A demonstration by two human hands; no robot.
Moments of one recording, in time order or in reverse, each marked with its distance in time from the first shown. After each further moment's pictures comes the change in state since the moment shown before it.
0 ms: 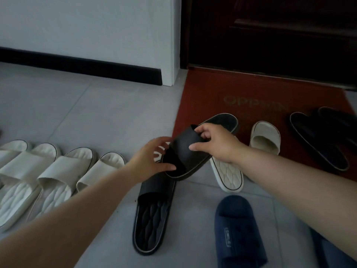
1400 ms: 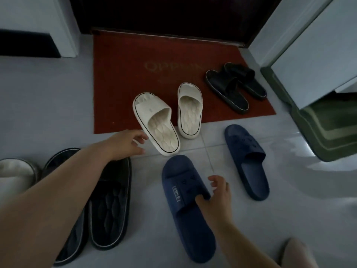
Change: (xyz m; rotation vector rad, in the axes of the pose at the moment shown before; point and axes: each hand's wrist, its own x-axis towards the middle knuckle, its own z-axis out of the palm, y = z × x) left_hand 0.052 0.007 0.095 0.339 -0.569 0.016; right_hand -0.188 0.143 0.094 0.205 0.713 0.614
